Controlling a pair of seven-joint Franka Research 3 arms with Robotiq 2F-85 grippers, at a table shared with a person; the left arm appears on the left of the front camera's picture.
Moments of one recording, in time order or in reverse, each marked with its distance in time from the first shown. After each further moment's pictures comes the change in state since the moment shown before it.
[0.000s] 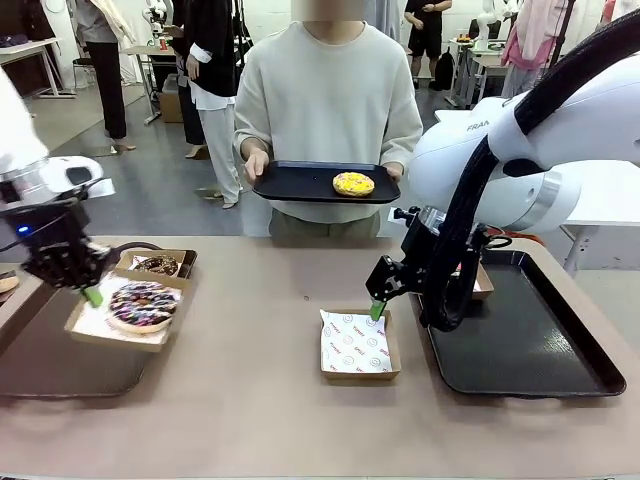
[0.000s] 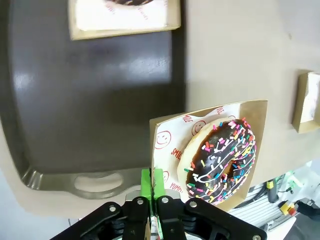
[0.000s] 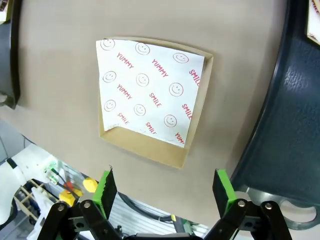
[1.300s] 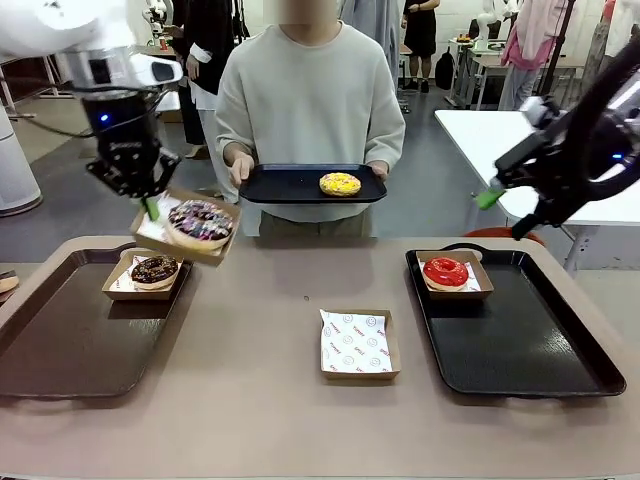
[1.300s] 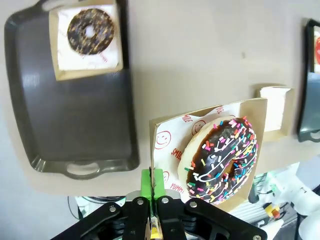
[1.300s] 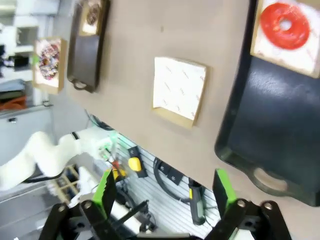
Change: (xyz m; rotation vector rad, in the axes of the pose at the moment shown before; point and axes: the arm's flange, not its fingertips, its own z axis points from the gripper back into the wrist) left arm 0.051 -0.098 0.093 0.084 0.022 0.008; right arm -0.024 -0.090 0.178 0.308 -0.113 0.046
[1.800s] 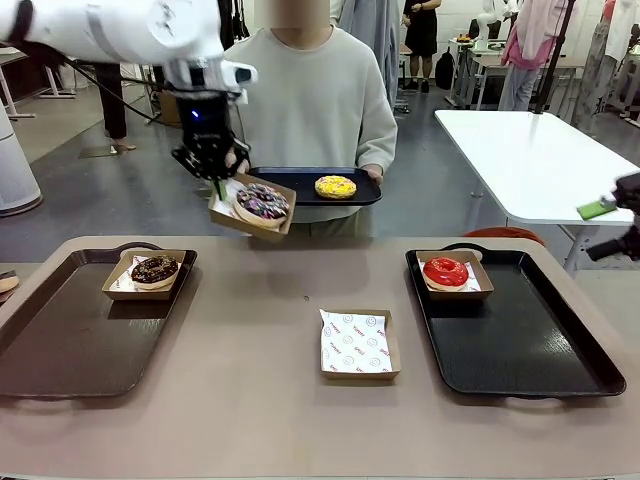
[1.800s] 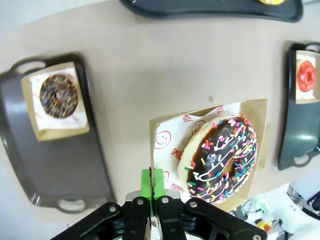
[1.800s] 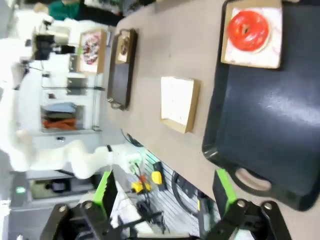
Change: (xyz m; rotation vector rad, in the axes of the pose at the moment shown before) left arm 0.092 -0.083 0.012 -0.001 -0.045 -0.061; right arm -0.055 -0.138 0.066 0.278 -0.181 -0.052
